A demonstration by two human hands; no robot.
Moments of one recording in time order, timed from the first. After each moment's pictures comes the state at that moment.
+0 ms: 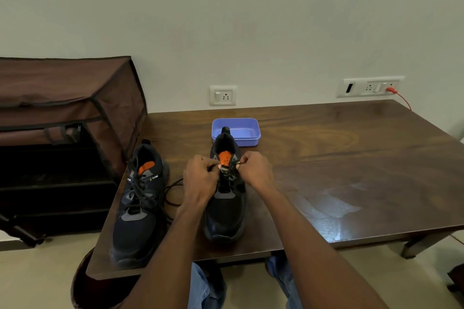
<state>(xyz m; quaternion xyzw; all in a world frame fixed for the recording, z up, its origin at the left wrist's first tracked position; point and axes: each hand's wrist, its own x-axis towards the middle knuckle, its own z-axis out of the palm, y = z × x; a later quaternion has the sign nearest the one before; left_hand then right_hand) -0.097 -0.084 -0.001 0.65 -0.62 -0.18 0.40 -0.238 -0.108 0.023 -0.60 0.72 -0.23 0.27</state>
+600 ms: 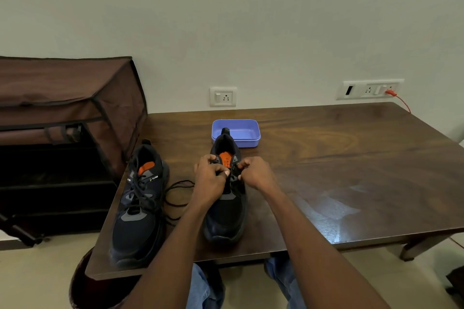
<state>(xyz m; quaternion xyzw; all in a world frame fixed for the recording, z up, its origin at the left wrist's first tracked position) -0.108 -0.093 -0.015 0.66 -0.61 -0.28 0.36 -0.247 -0.114 0.011 -0.59 0.69 -0.22 0.35</state>
